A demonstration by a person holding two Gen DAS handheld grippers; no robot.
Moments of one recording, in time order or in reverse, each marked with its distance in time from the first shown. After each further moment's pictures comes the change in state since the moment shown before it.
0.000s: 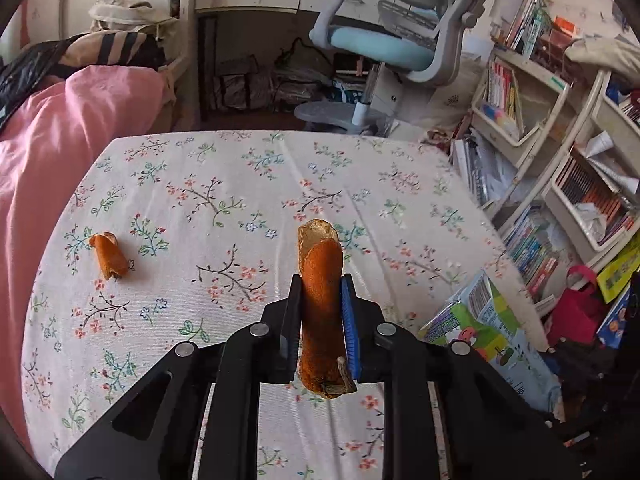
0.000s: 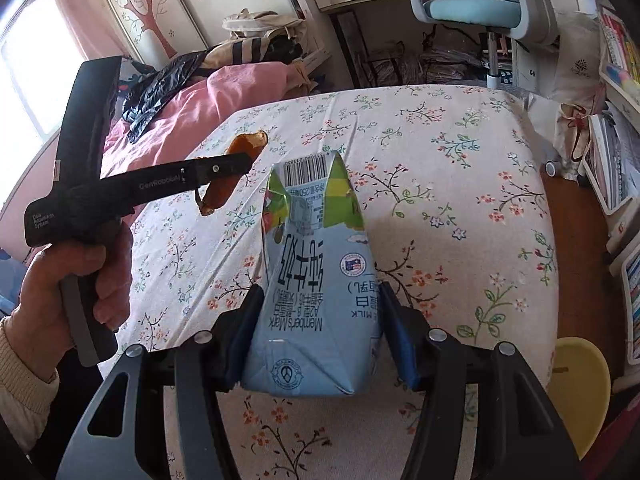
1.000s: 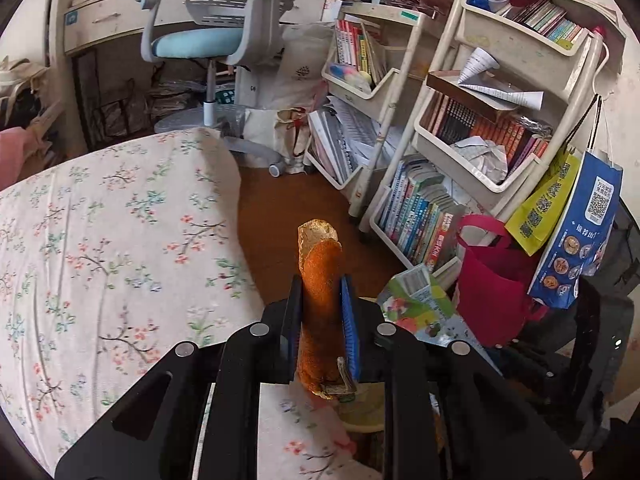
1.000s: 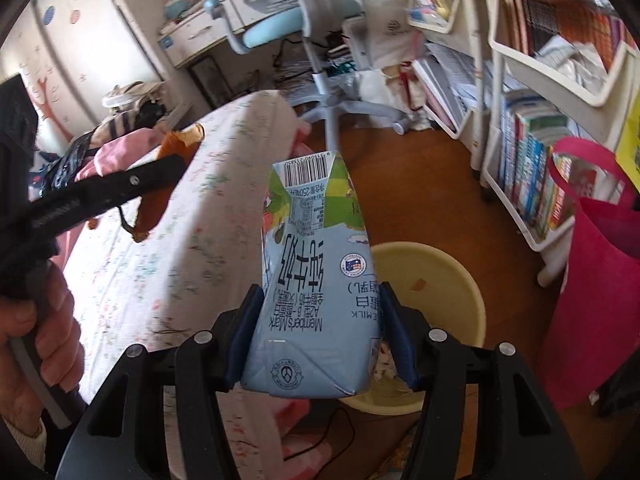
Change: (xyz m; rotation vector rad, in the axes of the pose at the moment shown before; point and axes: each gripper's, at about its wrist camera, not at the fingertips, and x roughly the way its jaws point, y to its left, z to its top) left arm 0.014 -0.278 -0.059 0.217 0.028 -0.251; right arm -0.105 -0.149 -0.093 0.351 -0.074 -0.321
